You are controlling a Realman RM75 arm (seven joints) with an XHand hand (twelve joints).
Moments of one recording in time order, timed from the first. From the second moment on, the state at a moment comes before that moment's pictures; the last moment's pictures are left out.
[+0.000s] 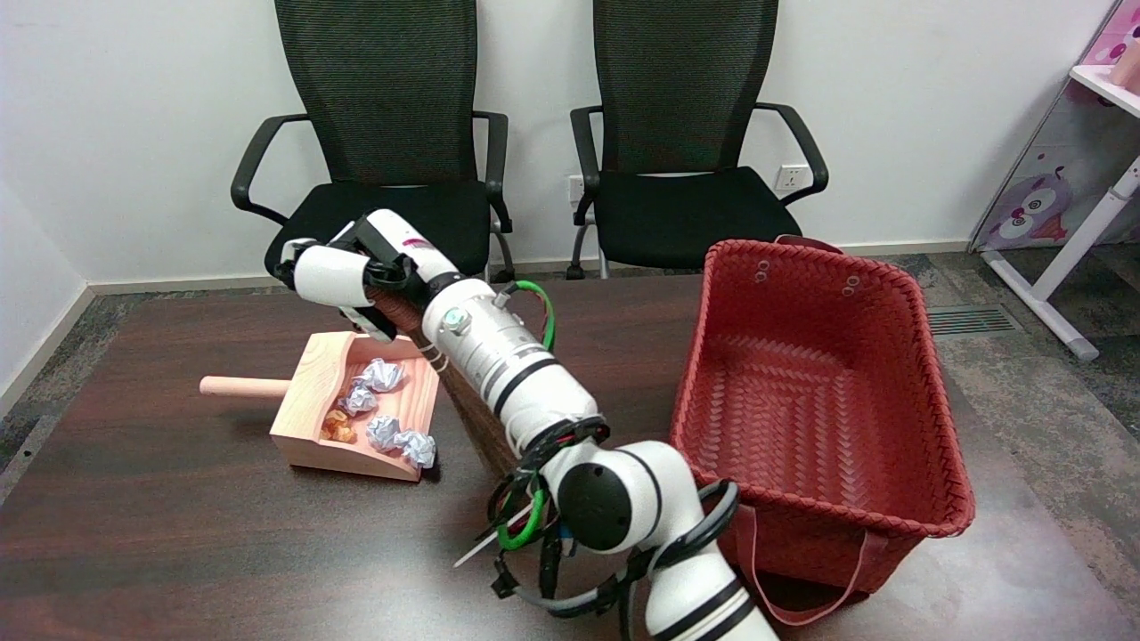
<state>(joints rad) 0.17 -1.99 1.36 -1.56 0.28 0.20 -2.56</state>
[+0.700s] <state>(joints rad) 0.07 -2.10 1.40 -1.49 0.20 0.00 -2.56</state>
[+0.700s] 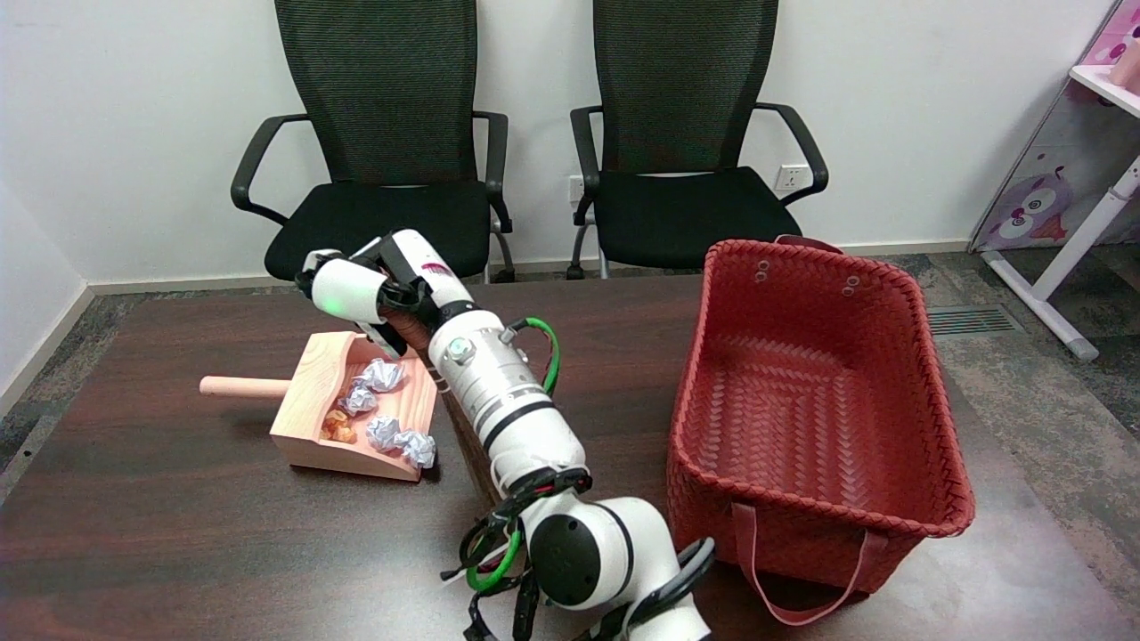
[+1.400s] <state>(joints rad) 0.08 -2.11 1.38 -1.35 0.22 -0.15 -2.56</state>
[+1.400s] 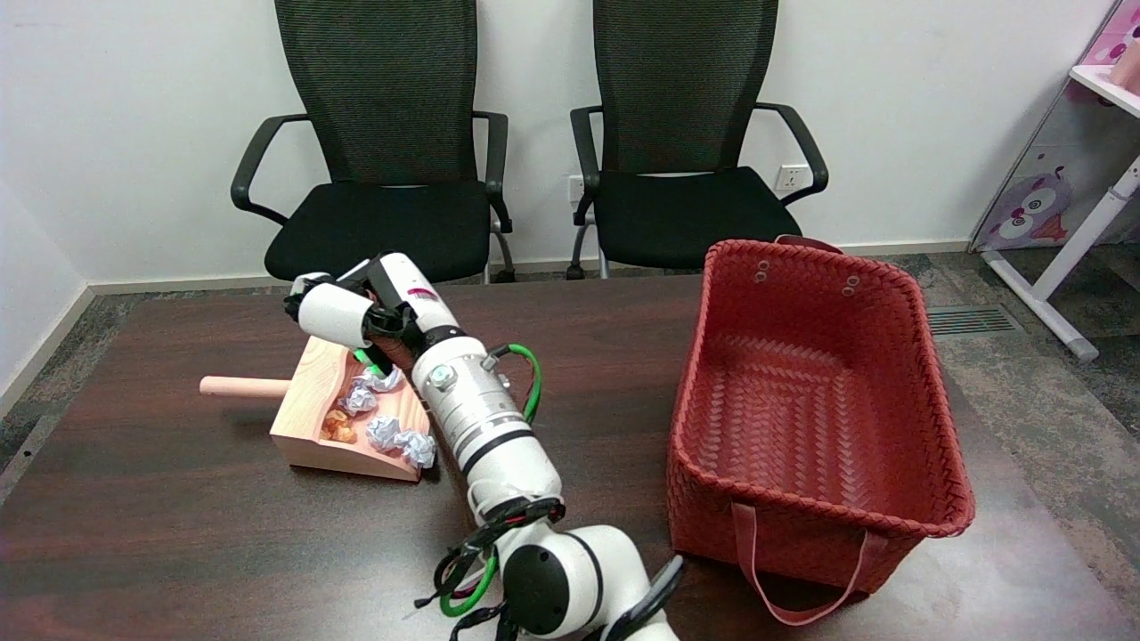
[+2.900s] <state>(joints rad) 0.44 -1.86 0.81 -0.83 0.95 -0.86 -2.02</state>
